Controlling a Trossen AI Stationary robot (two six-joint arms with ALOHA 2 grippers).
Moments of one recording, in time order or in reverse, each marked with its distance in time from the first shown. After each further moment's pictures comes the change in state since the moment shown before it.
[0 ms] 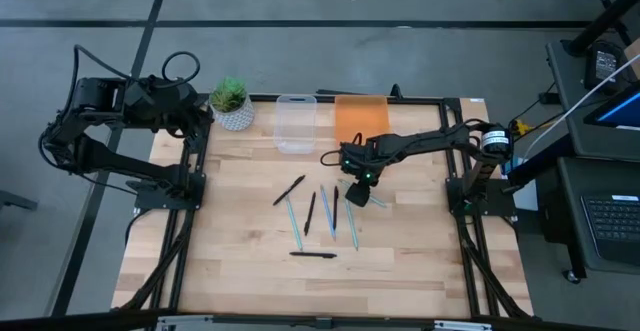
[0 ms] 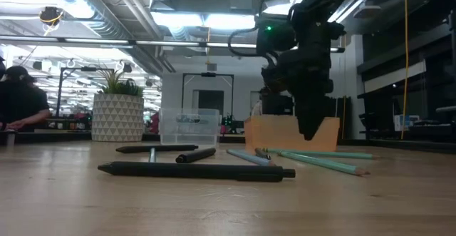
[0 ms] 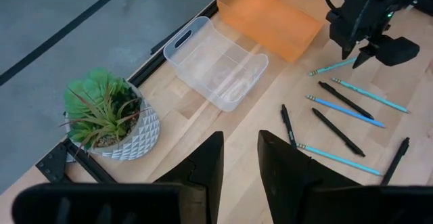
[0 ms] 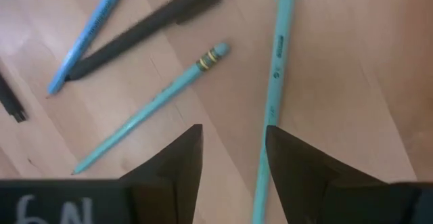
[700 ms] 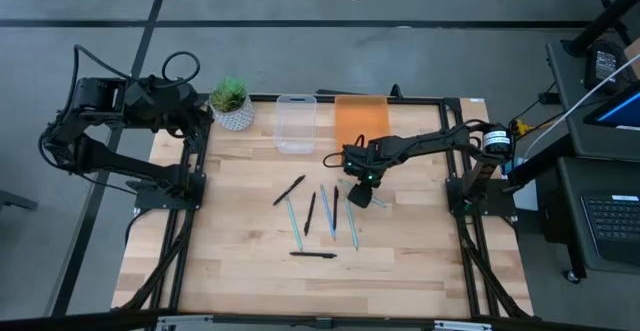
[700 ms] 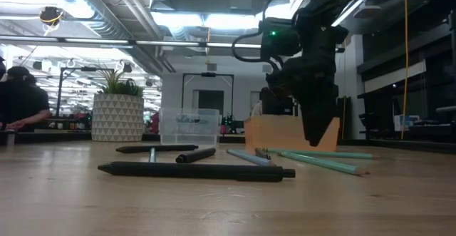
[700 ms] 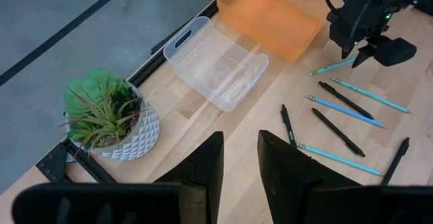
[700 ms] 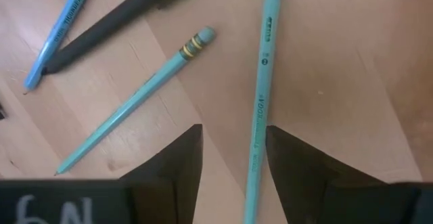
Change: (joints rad) left arm 0.000 0.001 0.000 0.000 0.000 0.000; right arm 0.000 -0.004 -0.050 0.040 0.006 0.011
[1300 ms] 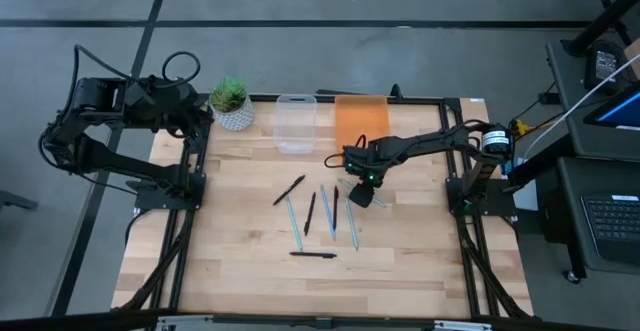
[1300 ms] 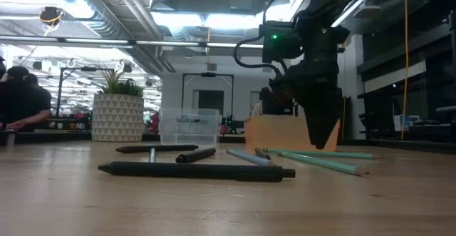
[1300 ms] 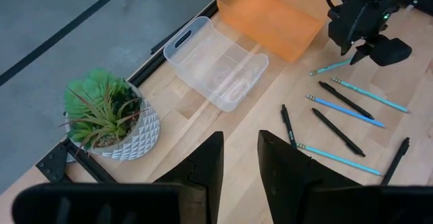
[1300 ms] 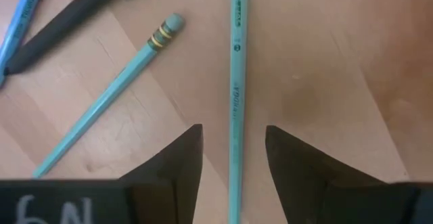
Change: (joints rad) left arm 0.000 0.000 0.000 0.000 0.000 0.000; right arm 0.003 0.004 -0.002 -0.041 0.045 0.028
